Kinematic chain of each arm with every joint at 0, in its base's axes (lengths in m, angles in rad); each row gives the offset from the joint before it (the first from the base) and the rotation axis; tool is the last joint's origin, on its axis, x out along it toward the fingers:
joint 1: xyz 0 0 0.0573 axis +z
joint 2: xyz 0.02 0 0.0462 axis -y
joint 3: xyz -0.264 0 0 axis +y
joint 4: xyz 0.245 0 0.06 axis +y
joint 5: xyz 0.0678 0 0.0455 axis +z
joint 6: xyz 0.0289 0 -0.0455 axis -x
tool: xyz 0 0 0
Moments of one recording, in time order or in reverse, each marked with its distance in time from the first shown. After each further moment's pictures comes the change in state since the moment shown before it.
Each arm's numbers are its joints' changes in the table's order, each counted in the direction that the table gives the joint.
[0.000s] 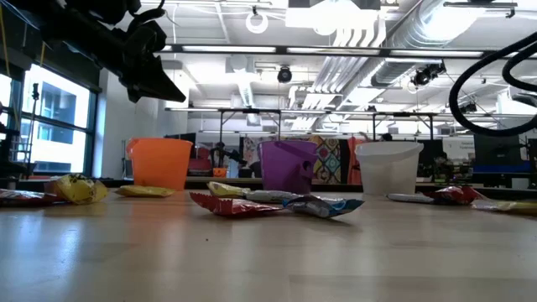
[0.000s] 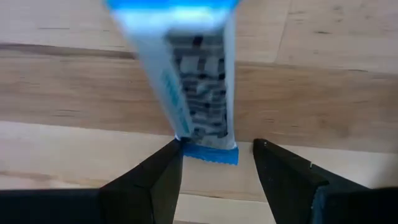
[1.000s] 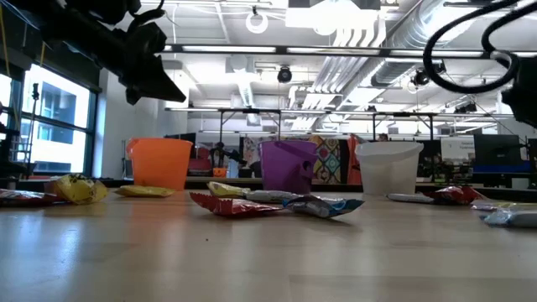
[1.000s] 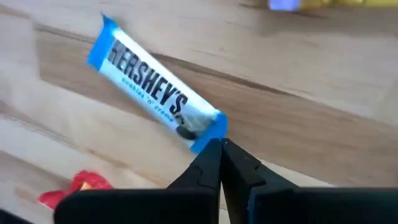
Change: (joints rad) left arm 0.002 -0.001 0.000 -0.001 -0.001 0.072; right arm 0.000 -0.009 -0.092 0.028 -0.222 0.207
